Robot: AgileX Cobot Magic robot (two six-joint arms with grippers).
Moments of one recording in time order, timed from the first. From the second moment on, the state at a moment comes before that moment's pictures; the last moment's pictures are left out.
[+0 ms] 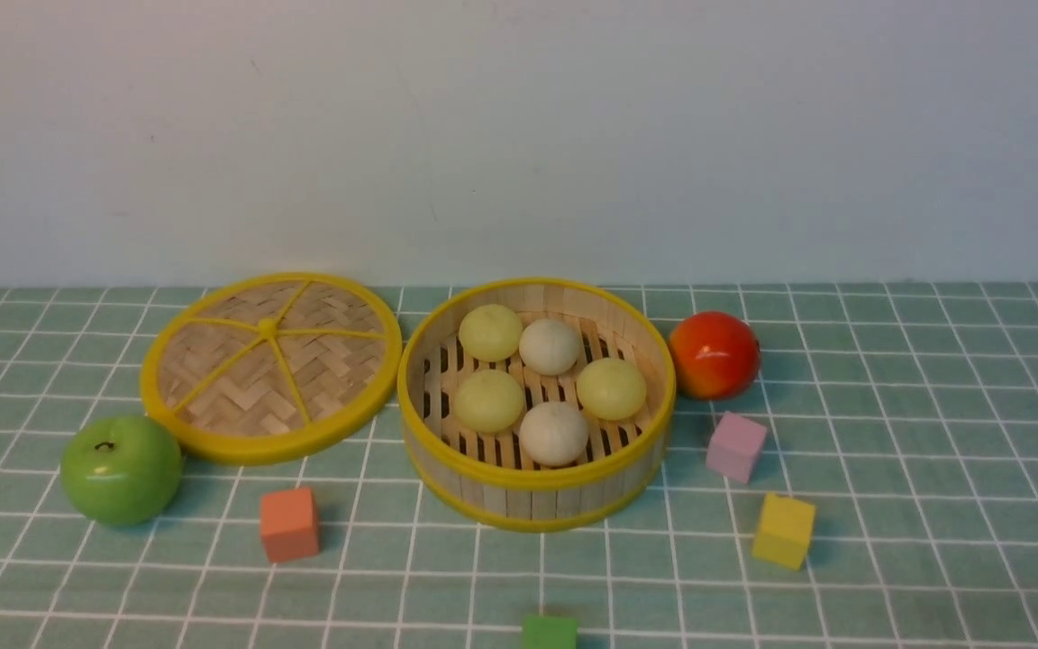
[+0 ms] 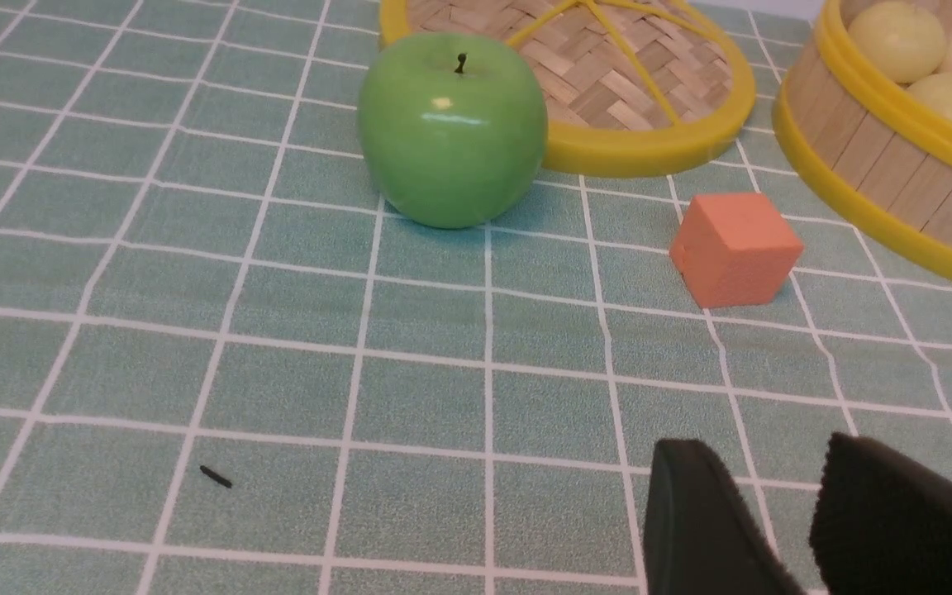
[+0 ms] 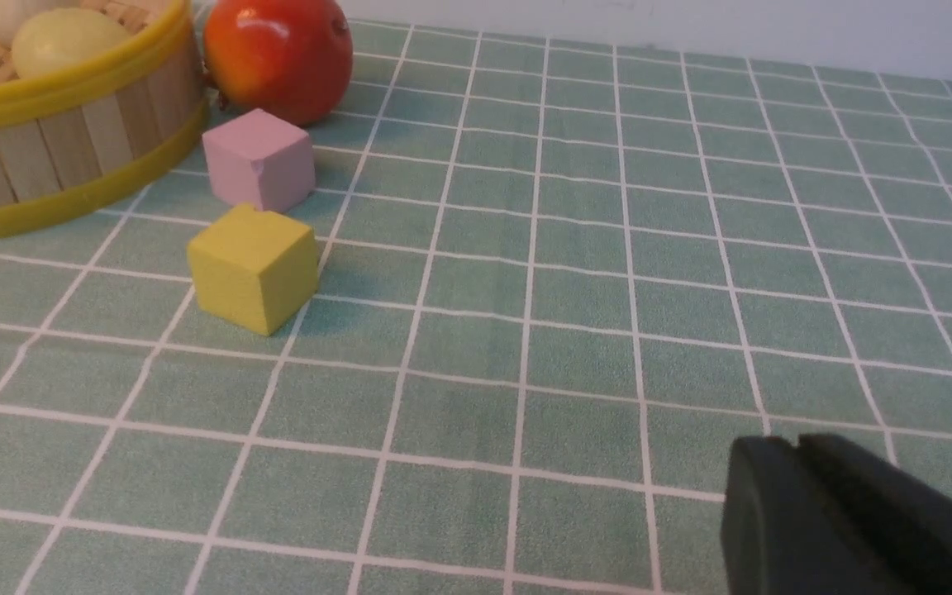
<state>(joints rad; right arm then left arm) 0.12 -0.01 0.02 -0.26 0.39 0.24 -0.15 -0.01 0.03 0.10 0.39 -0.33</state>
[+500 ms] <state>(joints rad) 0.12 -0.01 0.02 -0.26 0.39 0.24 -0.15 -0.01 0.03 0.10 0.39 -0.33</state>
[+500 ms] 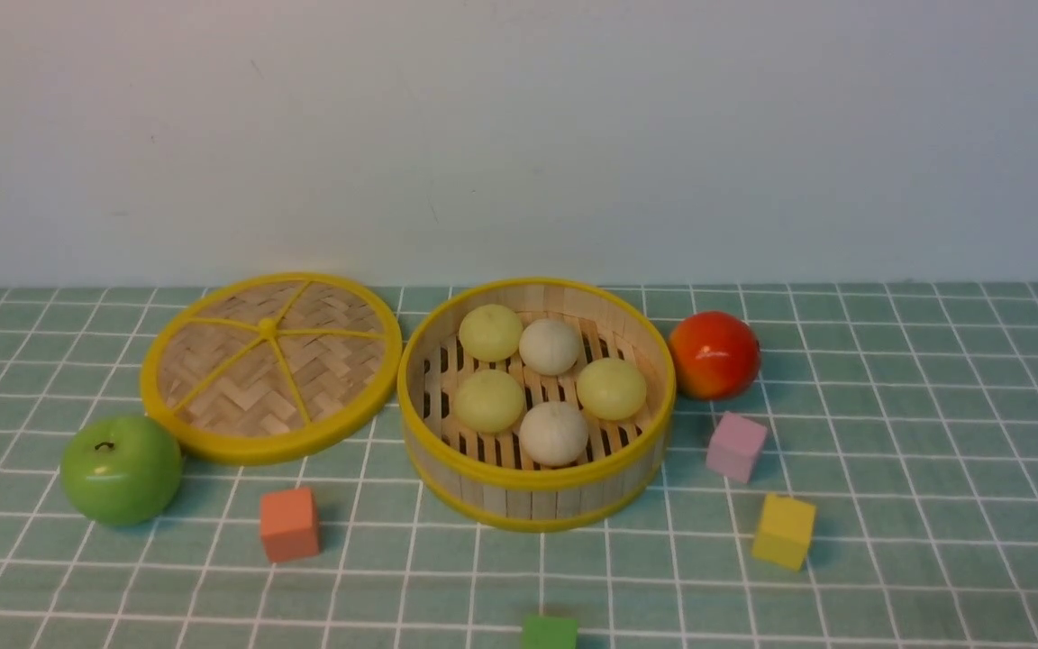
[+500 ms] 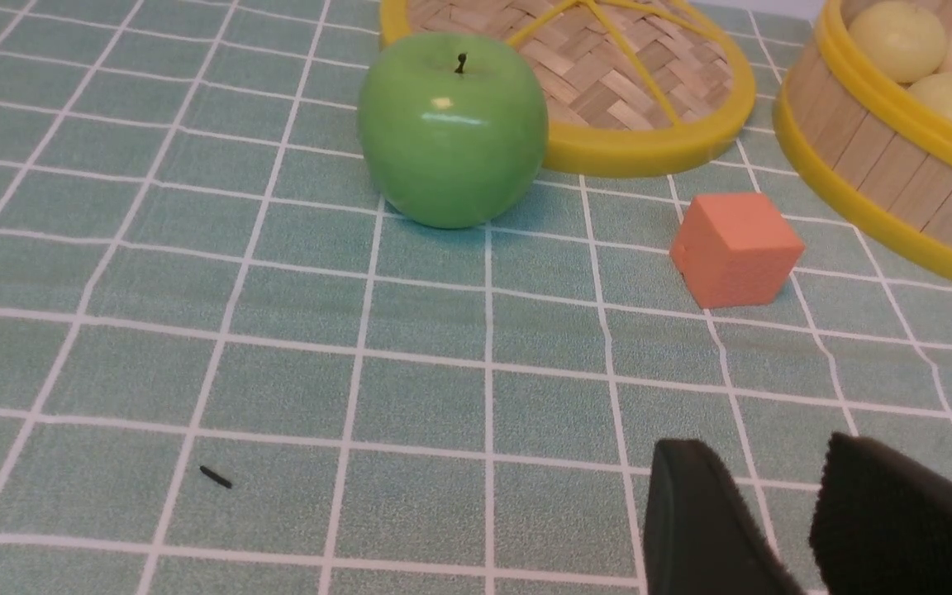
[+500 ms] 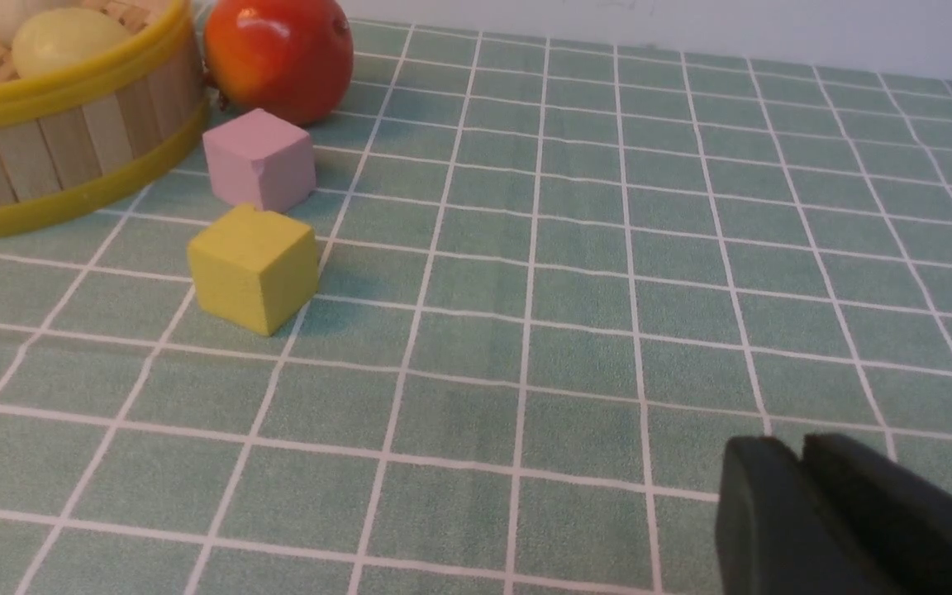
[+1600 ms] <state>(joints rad) 0.12 -0.01 0.02 -0.26 0.39 0.24 -0.15 -0.01 0.03 0.10 0.39 -0.33</state>
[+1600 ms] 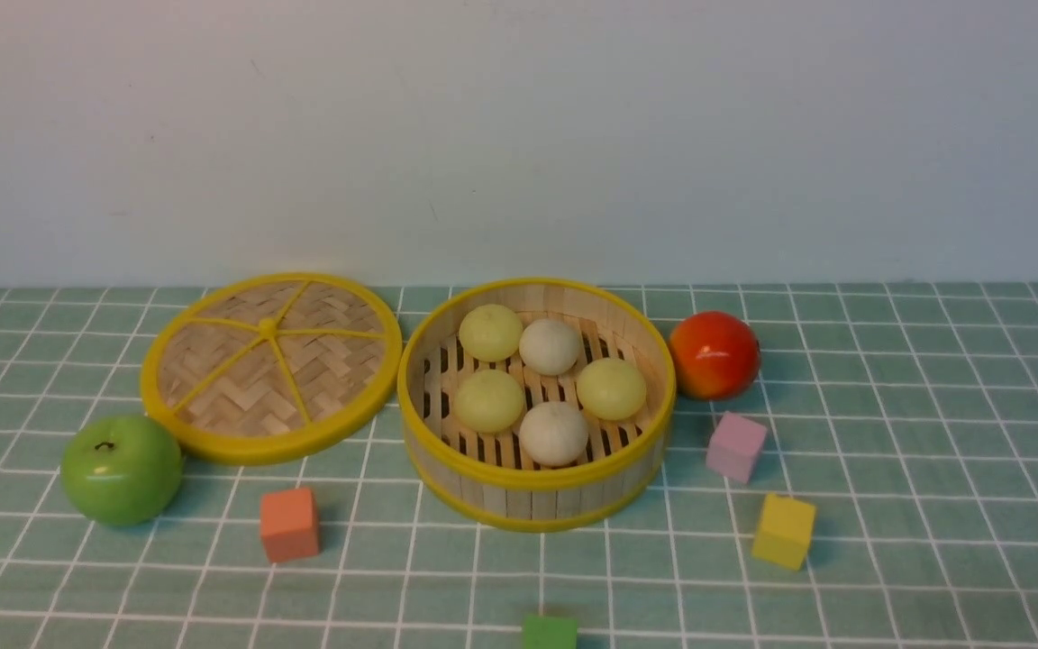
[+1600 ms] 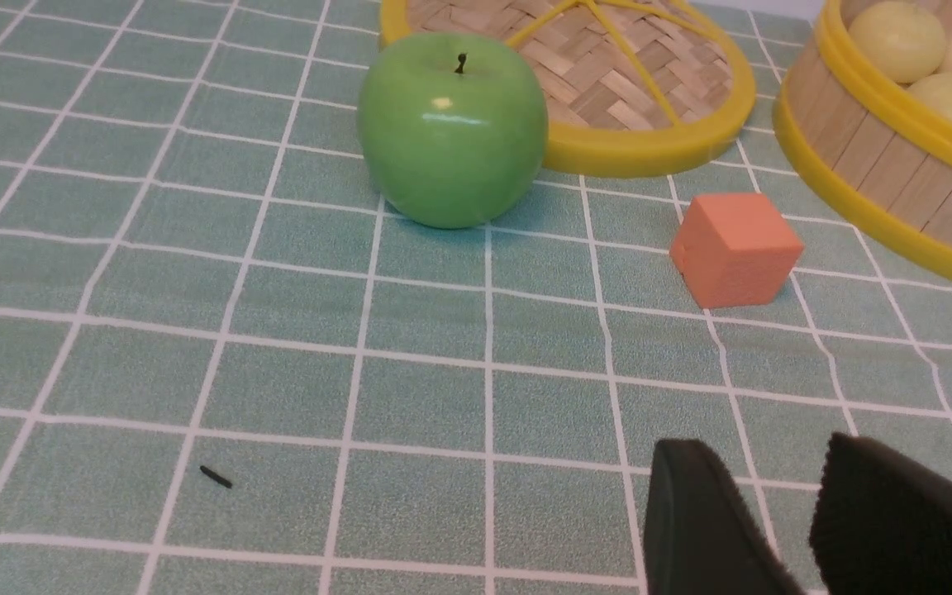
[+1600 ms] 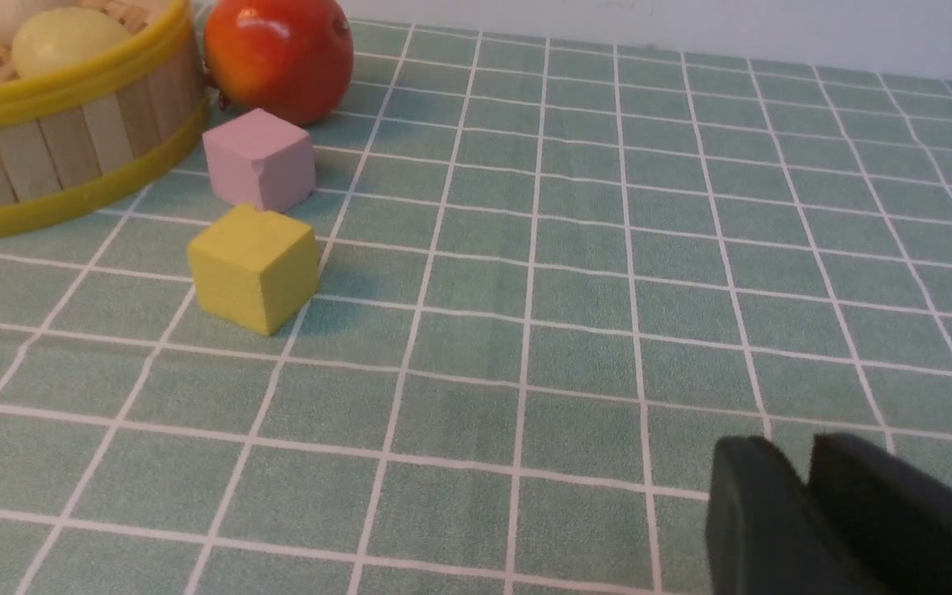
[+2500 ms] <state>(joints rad) 0.12 -0.01 0.02 -0.26 0.39 0.24 -0.15 -0.01 0.03 0.10 0.39 -0.33</state>
